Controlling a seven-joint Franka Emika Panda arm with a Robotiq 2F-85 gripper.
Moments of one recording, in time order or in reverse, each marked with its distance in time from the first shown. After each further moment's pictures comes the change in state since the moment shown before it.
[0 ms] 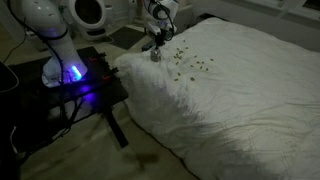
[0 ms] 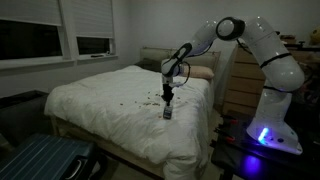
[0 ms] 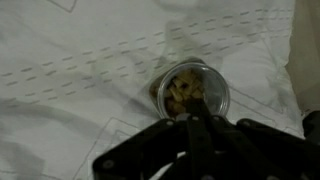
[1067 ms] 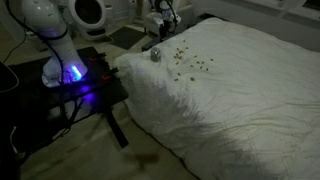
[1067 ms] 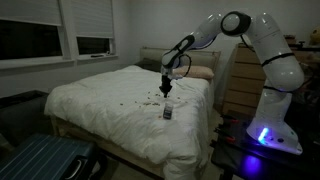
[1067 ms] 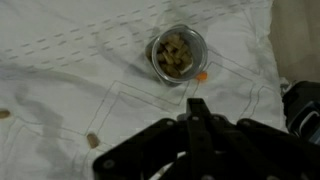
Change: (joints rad) arm -0.010 -0.090 -0.003 0.010 0.016 0.001 0.018
